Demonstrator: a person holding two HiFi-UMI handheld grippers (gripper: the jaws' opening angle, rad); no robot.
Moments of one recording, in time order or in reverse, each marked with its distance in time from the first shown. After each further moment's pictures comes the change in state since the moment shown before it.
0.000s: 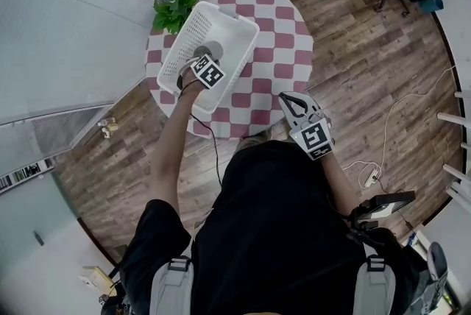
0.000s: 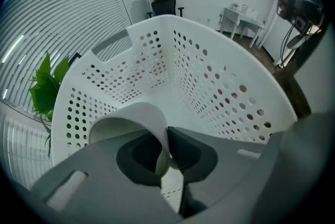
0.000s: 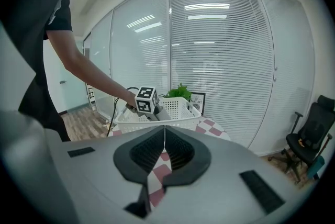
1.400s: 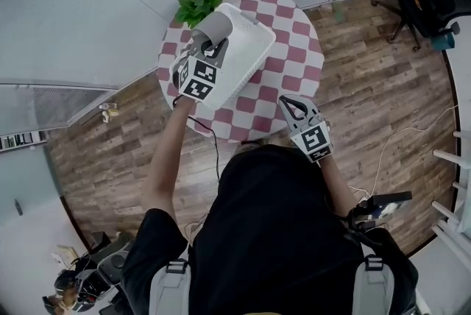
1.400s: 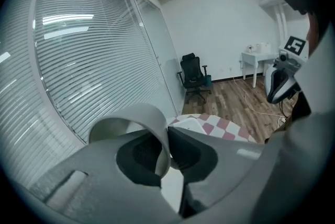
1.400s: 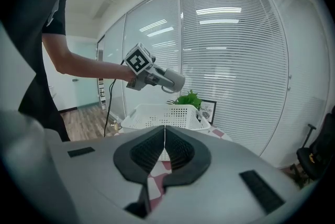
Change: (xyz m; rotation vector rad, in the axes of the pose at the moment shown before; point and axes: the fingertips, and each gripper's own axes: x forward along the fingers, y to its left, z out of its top) left arm -0.222 0.043 0.085 -0.158 -0.567 0.335; right arm 0.009 0.009 0.021 -0.083 -0.053 0.110
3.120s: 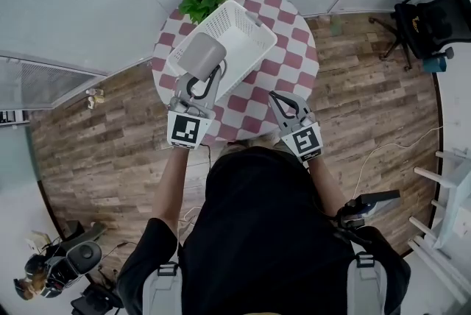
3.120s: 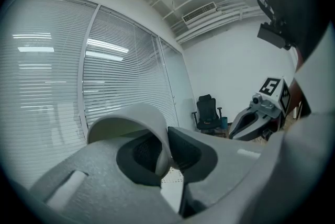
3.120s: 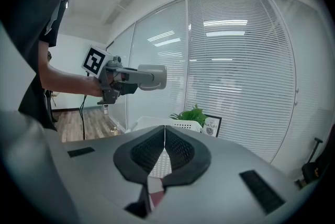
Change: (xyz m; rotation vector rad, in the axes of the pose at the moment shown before) left arm -0.133 -0.041 0.032 -0.216 -0.448 0.194; right arm 0.009 0.010 0.043 -0.069 -0.114 0.035
